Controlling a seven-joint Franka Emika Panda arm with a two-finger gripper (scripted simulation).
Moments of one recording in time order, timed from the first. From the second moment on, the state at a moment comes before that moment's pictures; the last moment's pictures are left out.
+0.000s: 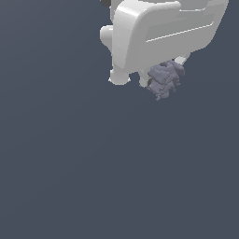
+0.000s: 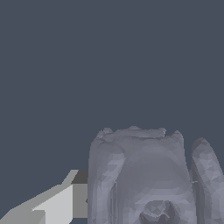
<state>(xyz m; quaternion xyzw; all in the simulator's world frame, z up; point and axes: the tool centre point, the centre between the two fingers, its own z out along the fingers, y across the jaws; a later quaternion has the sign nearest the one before) 0.077 0.083 0.466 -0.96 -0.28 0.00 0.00</state>
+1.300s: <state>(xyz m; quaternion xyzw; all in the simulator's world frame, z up) 0.078 0.094 0.501 -0.96 -0.28 0.00 0.00</state>
